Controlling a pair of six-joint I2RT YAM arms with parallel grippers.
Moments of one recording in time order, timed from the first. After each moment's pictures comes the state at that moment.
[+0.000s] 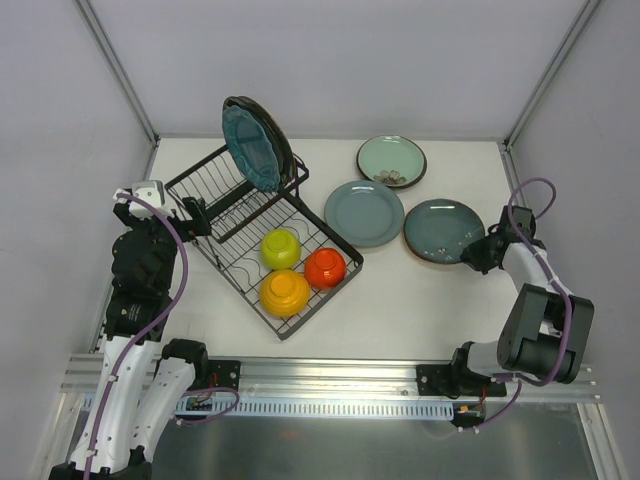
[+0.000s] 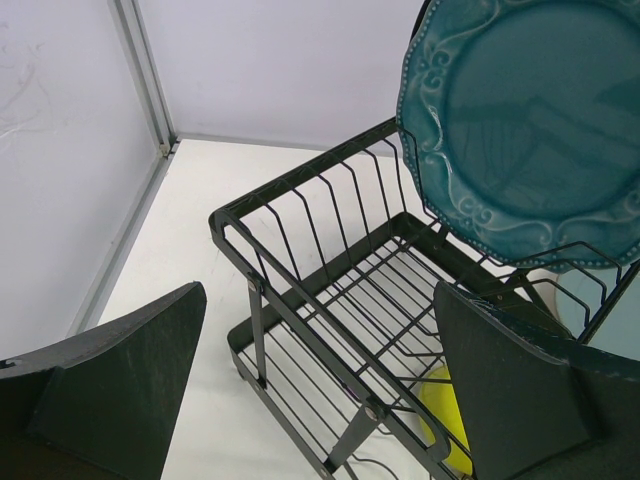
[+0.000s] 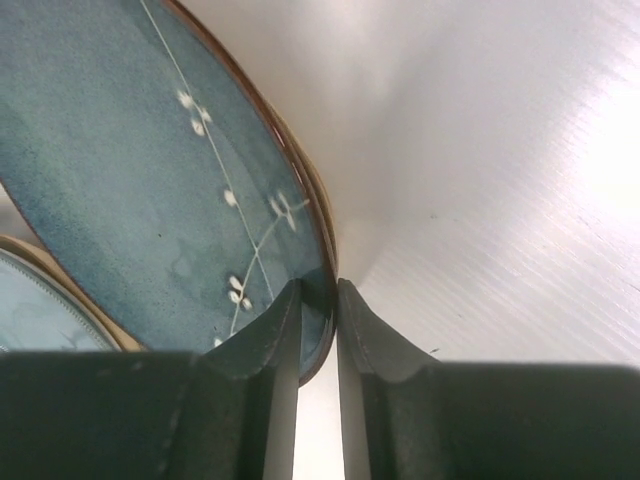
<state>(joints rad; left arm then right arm) -0.12 0.55 0.76 -0.21 -0.19 -0.06 -0.26 1.37 0.77 -0.45 -0.05 0.83</state>
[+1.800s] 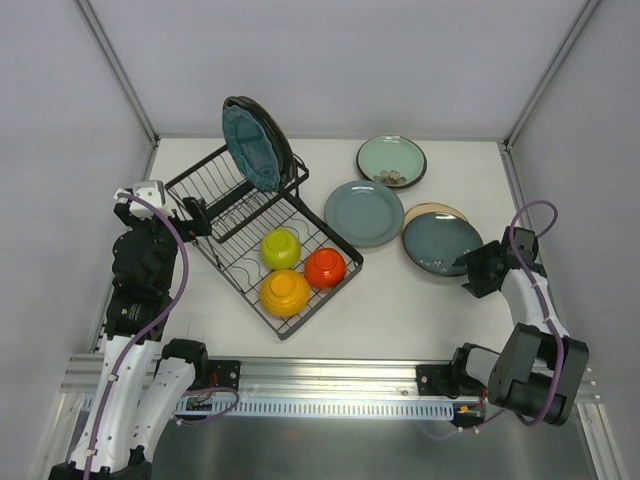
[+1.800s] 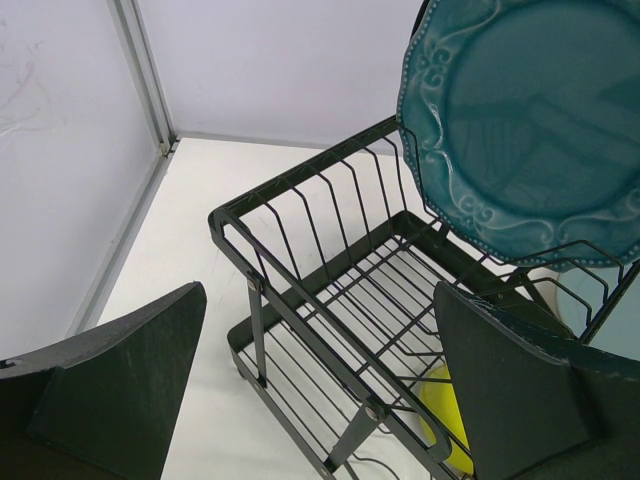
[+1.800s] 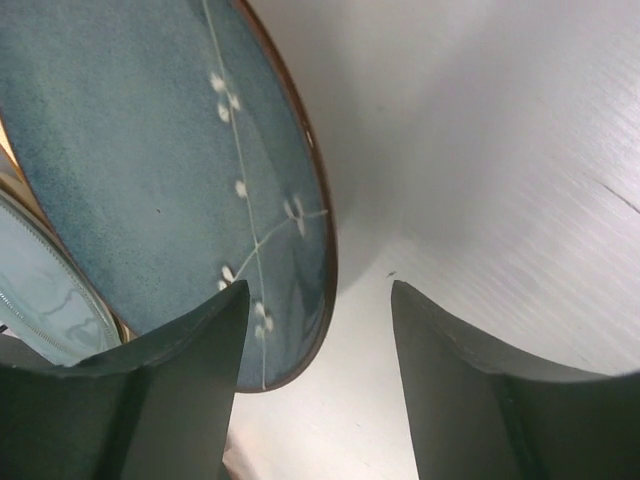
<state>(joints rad) -0.12 0.55 0.75 -0.21 -0.19 -0.06 -0.30 1.16 0.62 -0.53 -0.14 0.83</state>
